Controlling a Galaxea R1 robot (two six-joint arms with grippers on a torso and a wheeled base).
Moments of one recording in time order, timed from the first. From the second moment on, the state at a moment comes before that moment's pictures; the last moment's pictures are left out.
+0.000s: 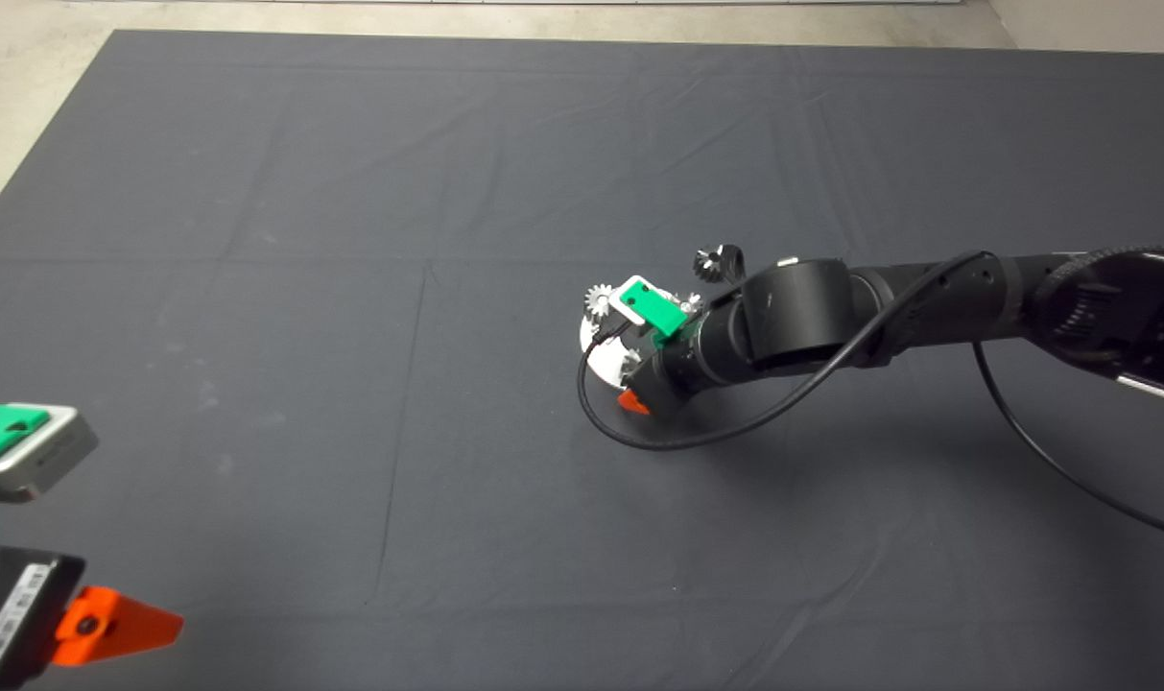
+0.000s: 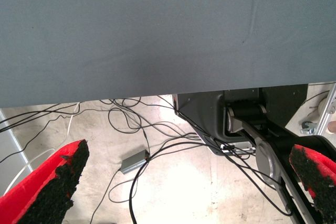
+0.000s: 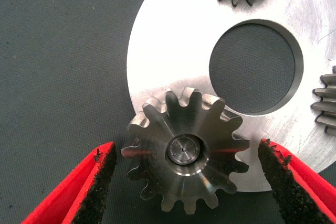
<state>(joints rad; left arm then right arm) -0.75 1.73 -0.30 -0.06 1.53 -1.35 0.20 2.69 -1.02 -0.79 -1.40 0.96</state>
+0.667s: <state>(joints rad) -0.75 1.73 -0.30 -0.06 1.53 -1.35 0.20 2.69 -1.02 -0.79 -1.40 0.98</state>
